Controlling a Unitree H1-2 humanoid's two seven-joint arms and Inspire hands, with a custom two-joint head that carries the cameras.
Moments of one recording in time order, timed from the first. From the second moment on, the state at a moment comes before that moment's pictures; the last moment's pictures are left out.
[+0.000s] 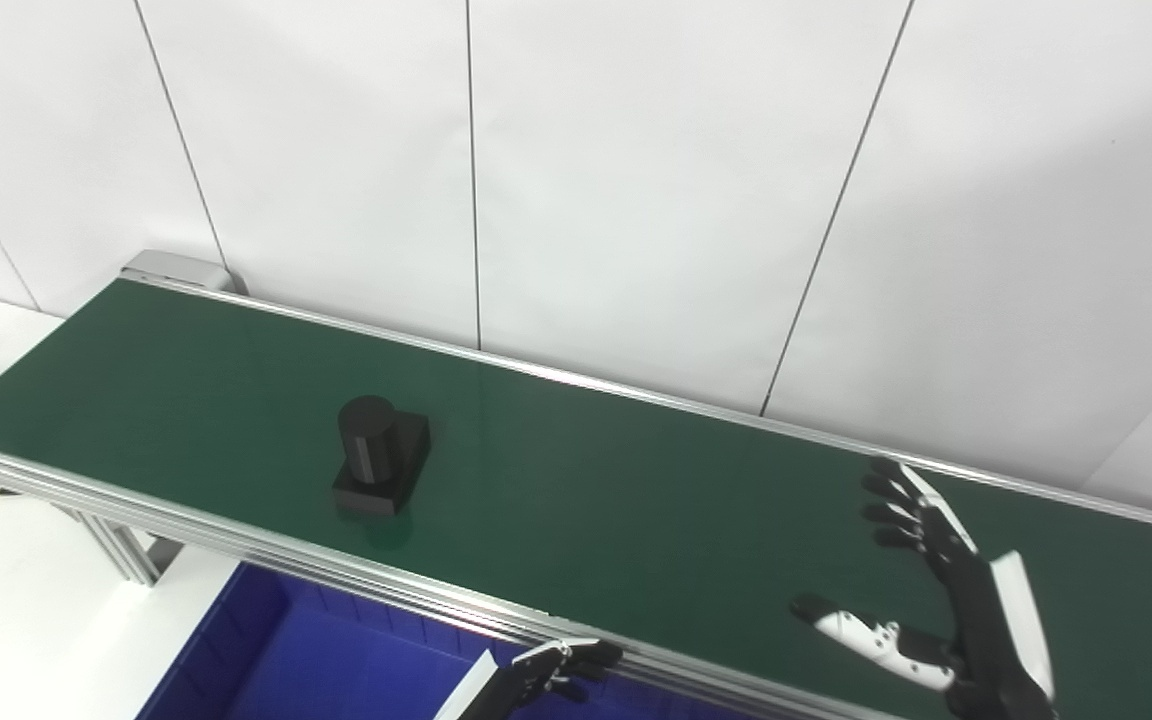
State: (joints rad) left arm 0.12 0.22 -0.52 0.25 0.12 -0.44 0.11; right arm 0.07 -0.14 0.06 -0.33 -0.39 -0.02 0.04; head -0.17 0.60
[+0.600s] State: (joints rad) left arm 0.13 0.24 -0.45 0.23 0.06 -0.44 -0.01; right arm -0.09 -0.08 0.13 -0.31 -0.47 0.12 0.06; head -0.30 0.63
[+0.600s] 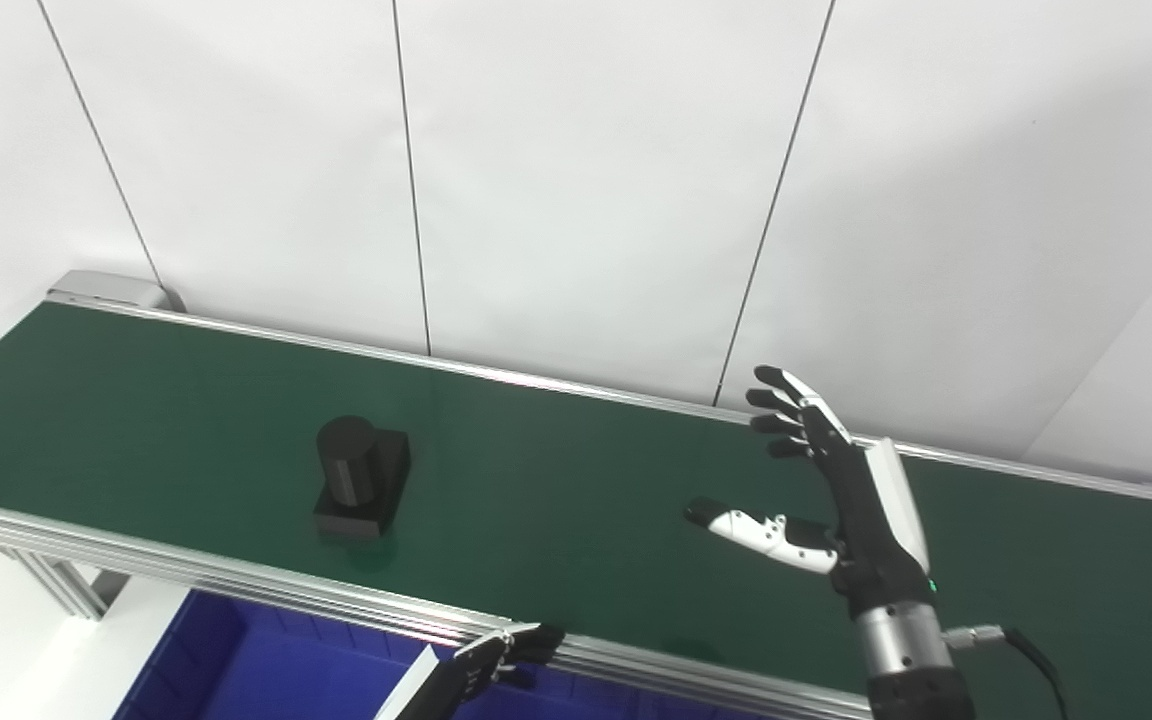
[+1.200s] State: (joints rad) left arm 0.13 0.23 -0.40 0.23 0.03 -0.44 -0.15; right arm -0.22 -0.03 0.24 -0.17 -0.54 0.19 0.09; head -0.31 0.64
